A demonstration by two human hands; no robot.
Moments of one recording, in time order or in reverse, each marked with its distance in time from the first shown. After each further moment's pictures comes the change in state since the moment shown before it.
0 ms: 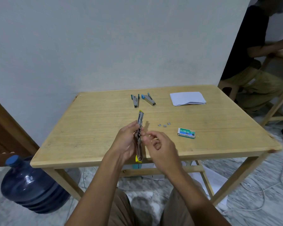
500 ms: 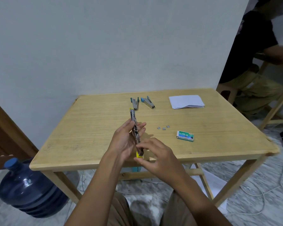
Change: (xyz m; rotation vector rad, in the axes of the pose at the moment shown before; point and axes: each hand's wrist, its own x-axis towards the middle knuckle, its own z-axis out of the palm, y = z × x) left_hand -0.001 0.011 0.000 -0.228 0.045 0.071; right_hand -0.007 0.005 -0.007 -0.042 -0.125 -0.478
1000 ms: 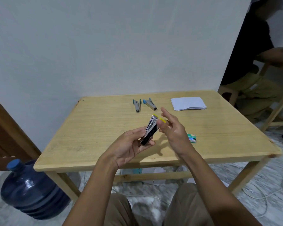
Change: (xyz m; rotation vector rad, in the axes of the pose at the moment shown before) left_hand -0.023 0.009 -0.005 0.252 -0.371 -0.183; right_hand 0.054 0.005 -0.040 0.528 0.100 0.479
